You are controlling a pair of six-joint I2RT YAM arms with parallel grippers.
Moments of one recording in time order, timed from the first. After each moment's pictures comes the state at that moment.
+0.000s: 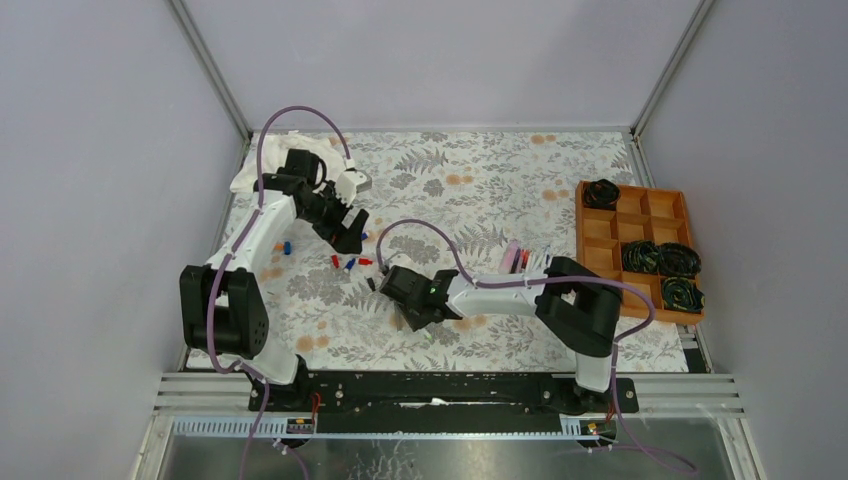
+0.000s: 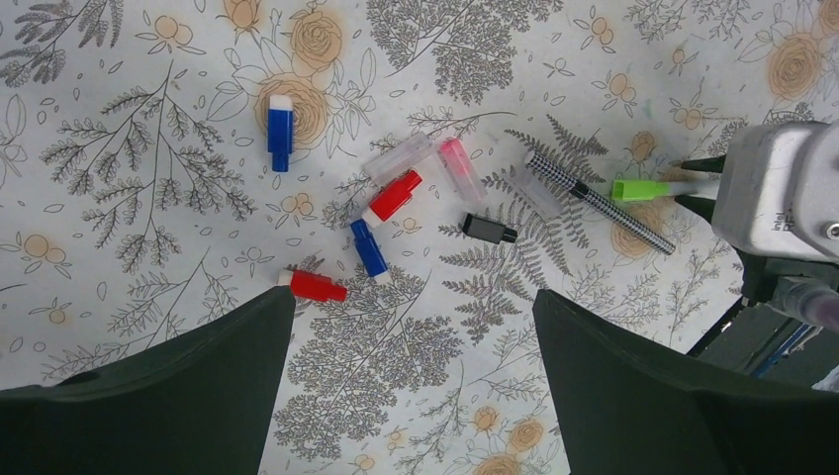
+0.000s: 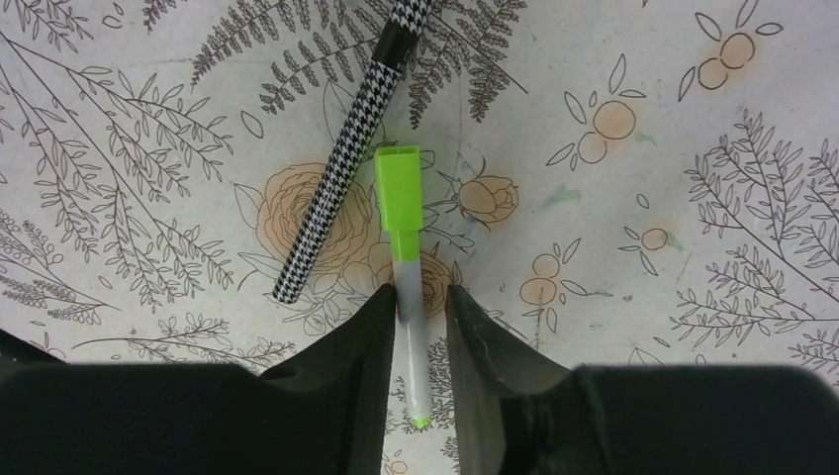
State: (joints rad) left arm -0.08 1.56 1.26 -0.89 0.55 0.60; right arm 1.17 1.88 1.18 -0.43 0.20 0.47
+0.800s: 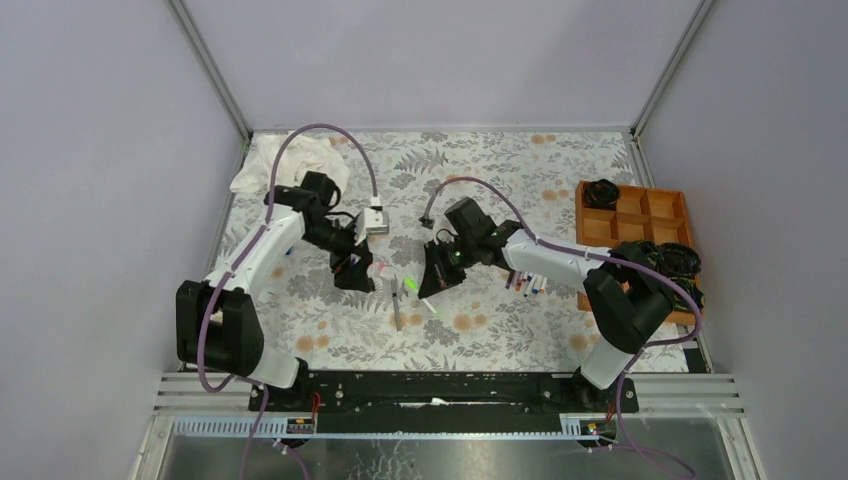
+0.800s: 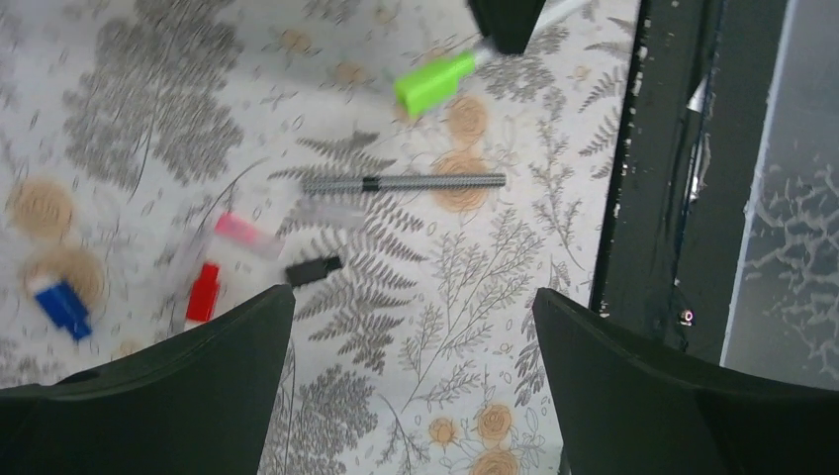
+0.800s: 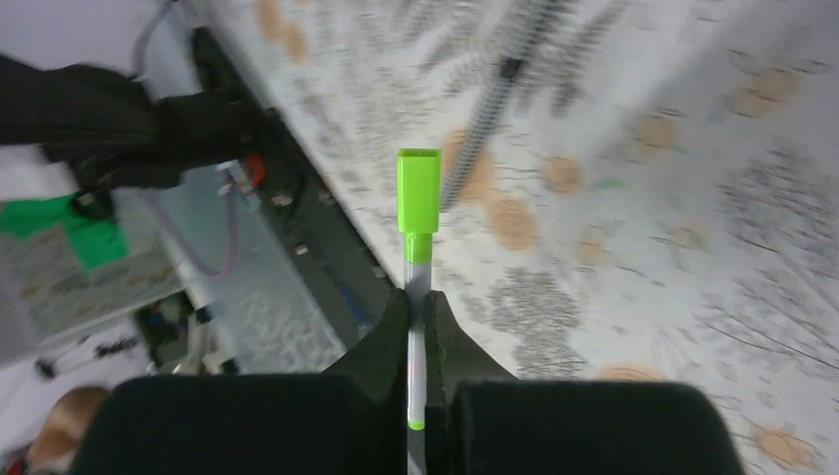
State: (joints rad) left arm -0.16 1.48 1.18 -1.14 0.82 1.05; right arm 0.75 1.69 1.05 -0.33 -0.58 0.47
